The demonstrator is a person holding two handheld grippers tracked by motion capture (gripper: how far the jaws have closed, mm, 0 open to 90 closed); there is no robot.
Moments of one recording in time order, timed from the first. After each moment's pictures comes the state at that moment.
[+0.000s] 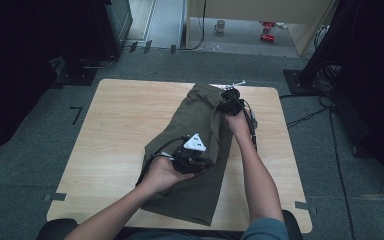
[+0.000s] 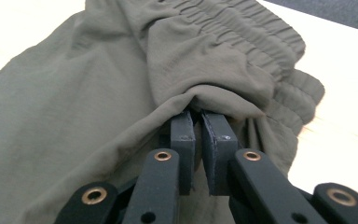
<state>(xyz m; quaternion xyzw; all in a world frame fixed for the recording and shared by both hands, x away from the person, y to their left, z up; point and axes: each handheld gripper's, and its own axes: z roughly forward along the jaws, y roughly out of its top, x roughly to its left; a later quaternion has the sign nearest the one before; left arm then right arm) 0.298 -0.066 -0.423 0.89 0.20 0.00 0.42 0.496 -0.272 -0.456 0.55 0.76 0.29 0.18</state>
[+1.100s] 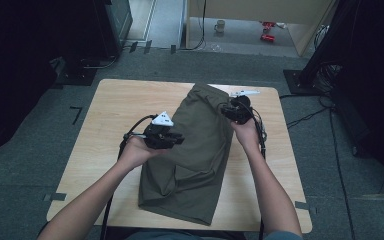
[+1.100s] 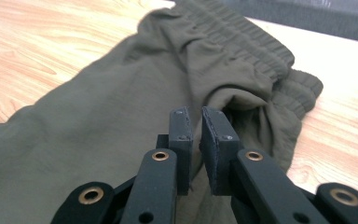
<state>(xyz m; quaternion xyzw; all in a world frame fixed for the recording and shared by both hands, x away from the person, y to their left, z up) 0.375 0.015 -0.430 0.87 0.25 0.05 0.42 0.444 -0.287 -0.439 0.52 0.74 0.38 0.17</state>
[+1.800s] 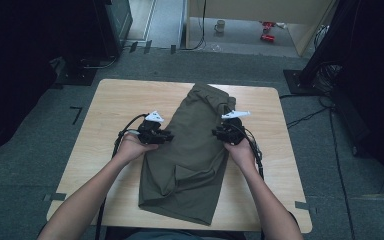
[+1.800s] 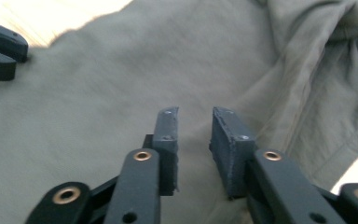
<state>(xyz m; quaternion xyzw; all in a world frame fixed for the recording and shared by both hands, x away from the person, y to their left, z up) 0.424 0.045 -0.492 0.87 0.29 0.05 0.39 0.399 -0.268 -0.484 0.48 0.78 0.37 0.15</state>
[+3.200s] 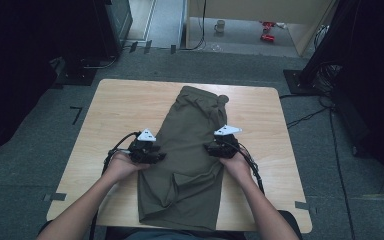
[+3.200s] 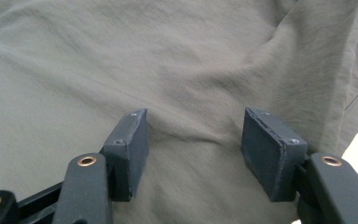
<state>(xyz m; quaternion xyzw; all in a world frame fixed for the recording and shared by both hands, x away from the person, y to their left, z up) 0.363 0.069 -0.504 0.88 0.31 0.06 0.36 0.370 -0.249 -0.520 0.43 0.80 0.38 0.17</state>
